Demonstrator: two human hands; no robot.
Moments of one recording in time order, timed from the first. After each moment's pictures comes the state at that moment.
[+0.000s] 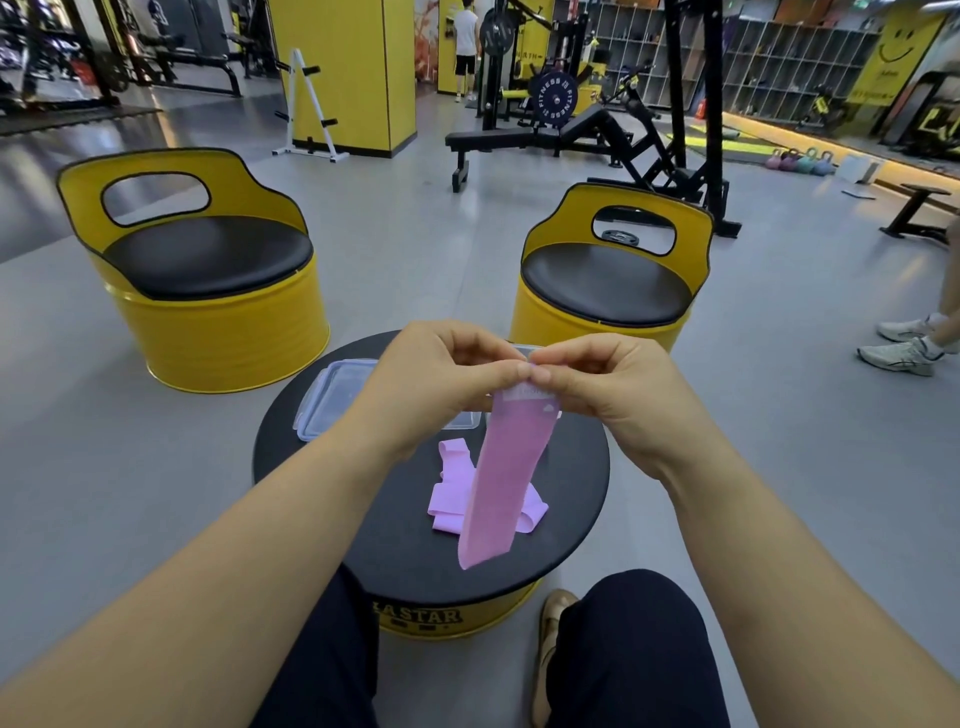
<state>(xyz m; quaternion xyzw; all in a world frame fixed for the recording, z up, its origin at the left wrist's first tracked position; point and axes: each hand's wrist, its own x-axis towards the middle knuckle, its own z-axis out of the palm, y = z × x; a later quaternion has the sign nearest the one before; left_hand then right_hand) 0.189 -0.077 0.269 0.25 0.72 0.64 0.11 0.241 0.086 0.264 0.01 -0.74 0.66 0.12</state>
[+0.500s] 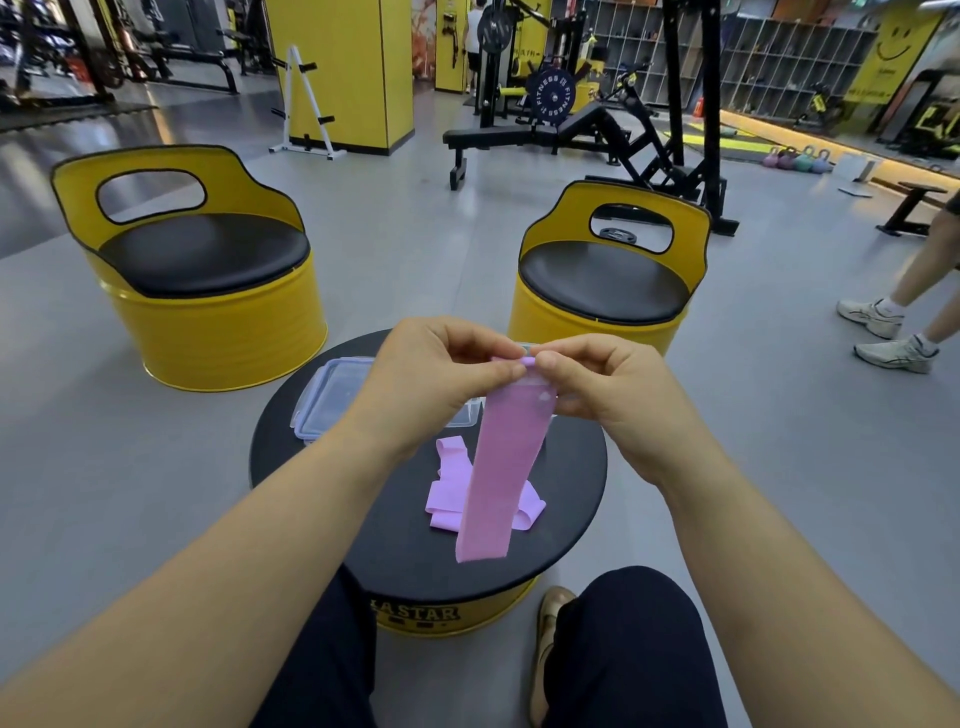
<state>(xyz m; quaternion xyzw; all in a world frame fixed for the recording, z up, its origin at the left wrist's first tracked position) 0.190 -0.074 0.265 0.24 0.71 0.66 0.07 0.243 0.085 0.260 -0.02 -0.75 0.65 0.13</state>
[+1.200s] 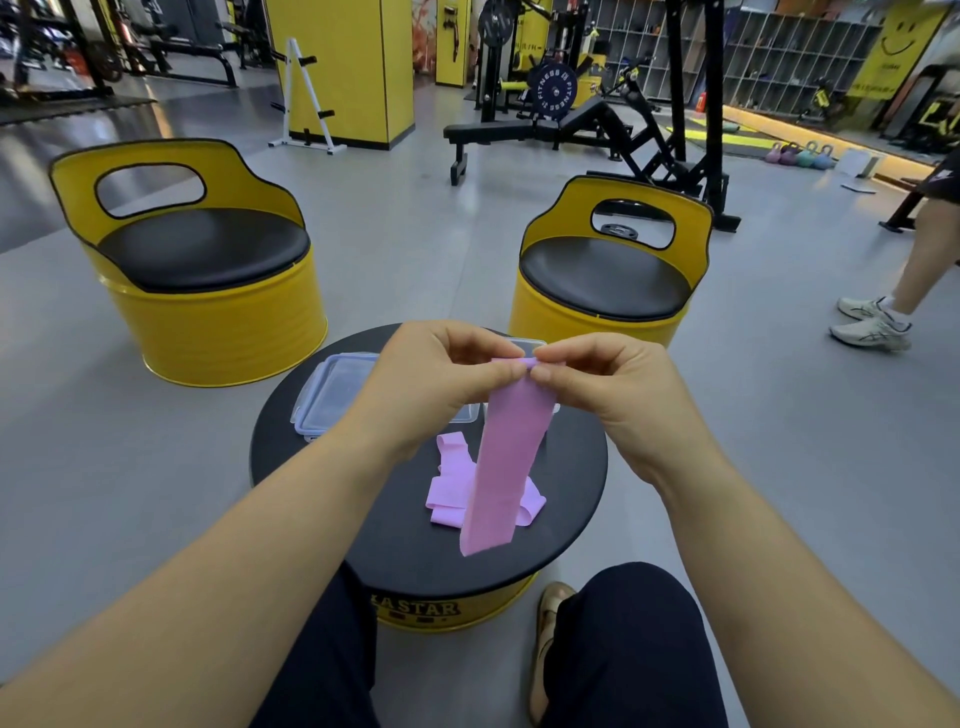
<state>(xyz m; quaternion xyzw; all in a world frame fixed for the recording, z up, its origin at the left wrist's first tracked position) 0.187 -0.075 0.260 0.22 0.72 0.65 0.09 0.243 0.086 0.254 -0.01 -0.73 0.66 0.16</state>
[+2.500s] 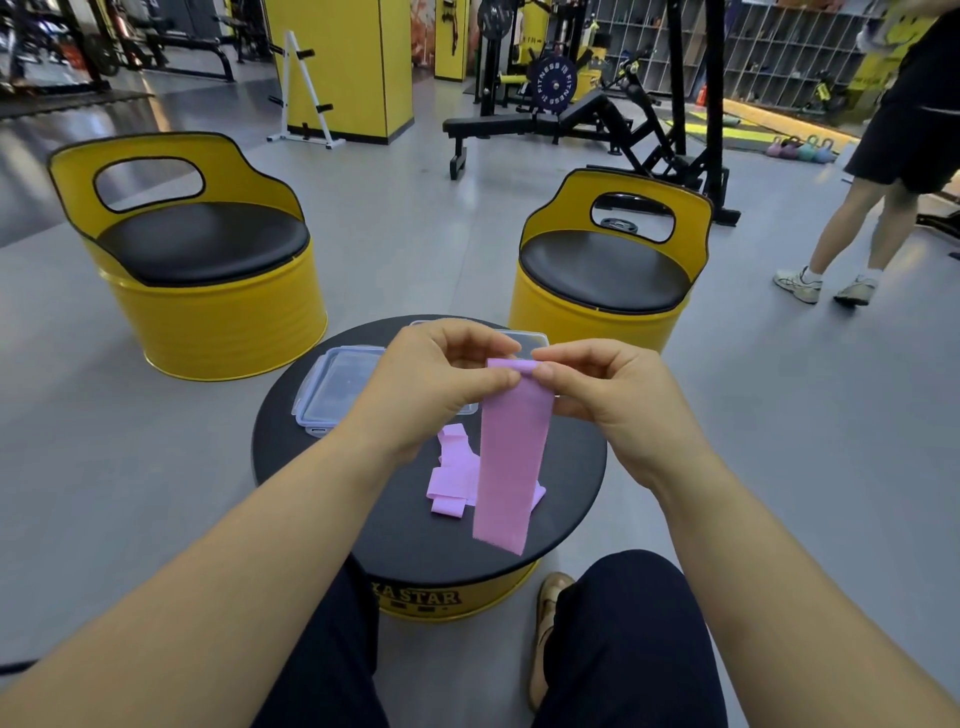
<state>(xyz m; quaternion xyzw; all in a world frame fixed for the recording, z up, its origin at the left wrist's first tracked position) 0.192 -0.077 0.249 0.22 0.71 0.66 0.10 0.256 0.076 0.253 -0.04 -0.71 0.69 0.14</state>
